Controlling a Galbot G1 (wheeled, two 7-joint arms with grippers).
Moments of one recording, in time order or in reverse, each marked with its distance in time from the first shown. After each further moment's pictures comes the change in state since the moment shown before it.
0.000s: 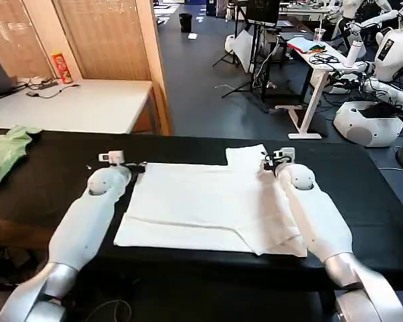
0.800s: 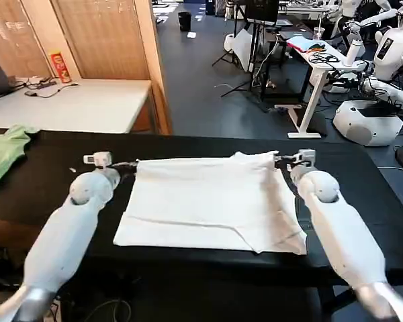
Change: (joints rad) left arm 0.238 0.175 -0.088 -0.424 -0.102 0.032 -0.055; right arm -0.335 -0.263 0.100 0.585 0.157 -0.019 0.046
